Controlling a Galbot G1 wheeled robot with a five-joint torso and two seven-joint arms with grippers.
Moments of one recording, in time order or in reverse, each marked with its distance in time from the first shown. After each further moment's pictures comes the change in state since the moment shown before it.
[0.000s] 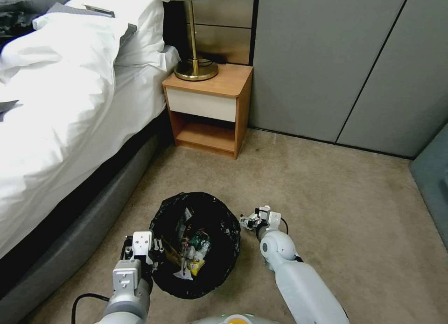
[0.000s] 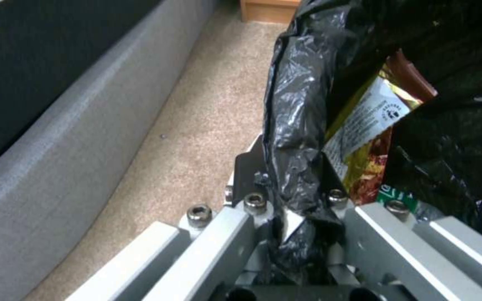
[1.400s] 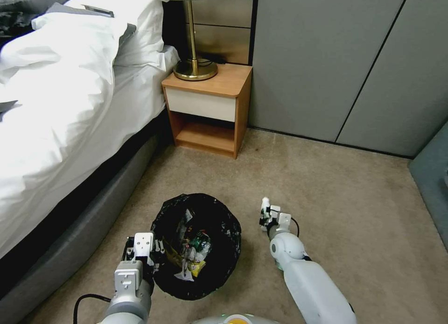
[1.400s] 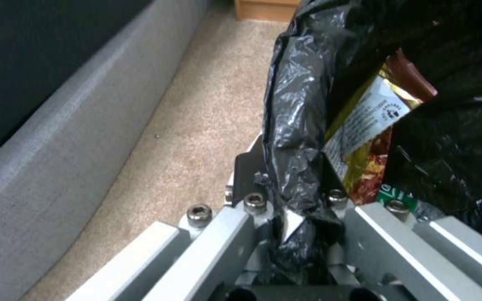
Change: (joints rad) left arm -0.010 0.007 0.011 0.016 0.001 -0.005 0.001; right arm -0.094 -0.080 0.032 0.221 -0.052 0.188 -0.035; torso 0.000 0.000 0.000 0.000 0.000
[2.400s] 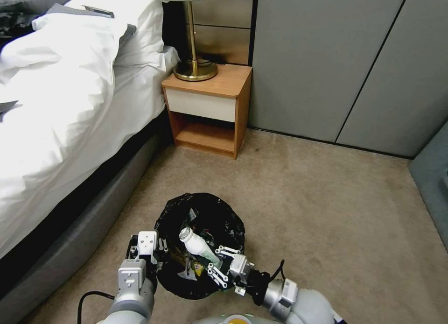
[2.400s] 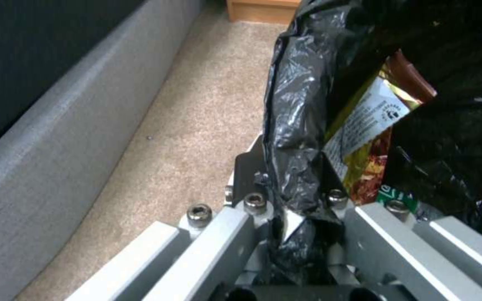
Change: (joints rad) left arm -0.004 -0.002 0.017 -0.002 0.003 0.003 0.001; right arm -0.291 -0.254 -0.263 0.412 -0.293 0.506 -0.686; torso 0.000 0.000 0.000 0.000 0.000
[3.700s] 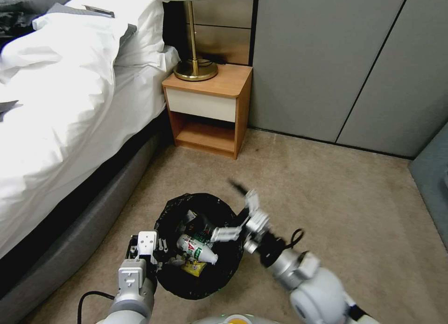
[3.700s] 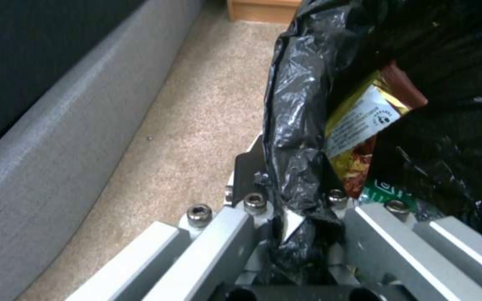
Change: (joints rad) left arm -0.009 0.005 -0.002 0.009 -0.002 -0.002 0.001; right arm -0.099 0.051 0.225 0.436 -0.033 -0.028 0.299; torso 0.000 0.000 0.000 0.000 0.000
